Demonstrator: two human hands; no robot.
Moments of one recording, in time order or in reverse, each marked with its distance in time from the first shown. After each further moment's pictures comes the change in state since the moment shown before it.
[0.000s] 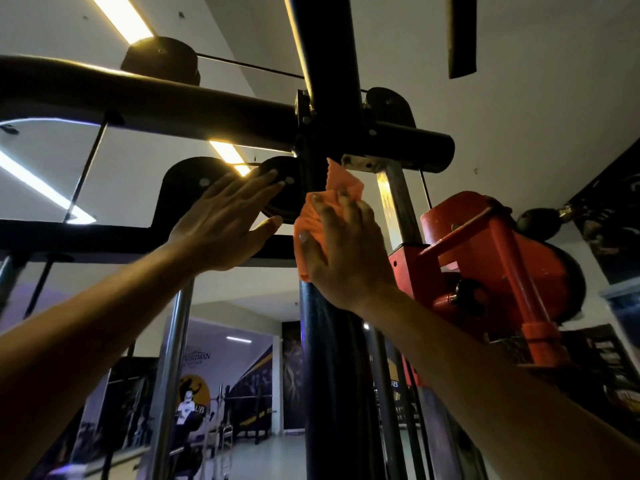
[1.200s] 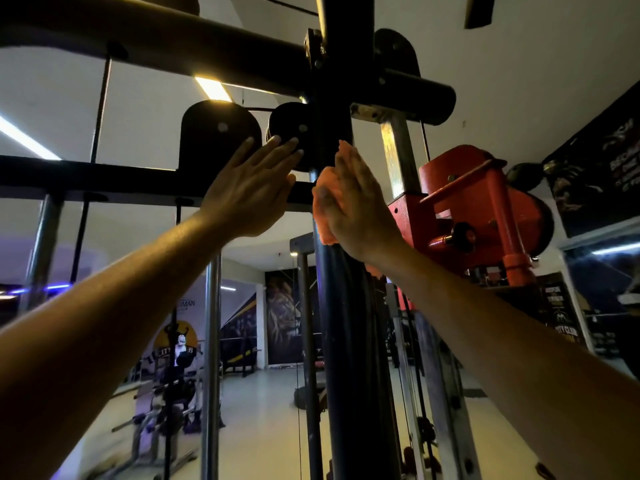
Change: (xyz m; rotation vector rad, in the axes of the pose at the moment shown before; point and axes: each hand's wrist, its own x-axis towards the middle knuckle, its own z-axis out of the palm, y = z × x) left_hand -0.028 0.019 0.007 -0.049 -0.029 0.021; right_hand -0.023 -0.010 -0.011 0.125 -0.147 0.085
